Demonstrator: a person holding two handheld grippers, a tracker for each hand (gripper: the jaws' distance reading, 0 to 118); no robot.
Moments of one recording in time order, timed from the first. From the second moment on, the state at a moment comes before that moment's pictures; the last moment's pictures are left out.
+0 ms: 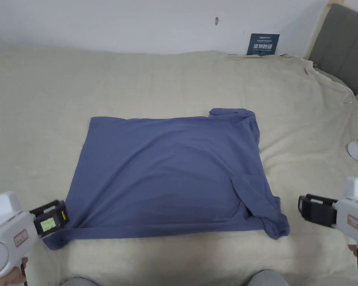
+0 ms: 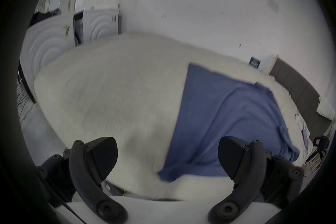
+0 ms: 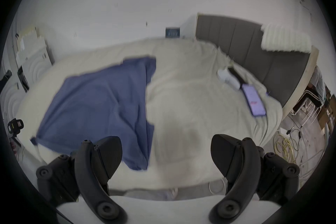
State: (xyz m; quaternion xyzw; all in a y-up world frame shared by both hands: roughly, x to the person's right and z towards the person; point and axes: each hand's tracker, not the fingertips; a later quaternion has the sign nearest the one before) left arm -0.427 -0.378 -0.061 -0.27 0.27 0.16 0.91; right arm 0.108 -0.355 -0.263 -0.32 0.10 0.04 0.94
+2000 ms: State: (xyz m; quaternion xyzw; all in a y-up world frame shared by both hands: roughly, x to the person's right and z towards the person) left arm -0.340 -0.351 -0.072 -0.16 0.21 0.05 0.96; right arm 0.035 -0.437 -0.272 -0.44 0.12 0.14 0.88
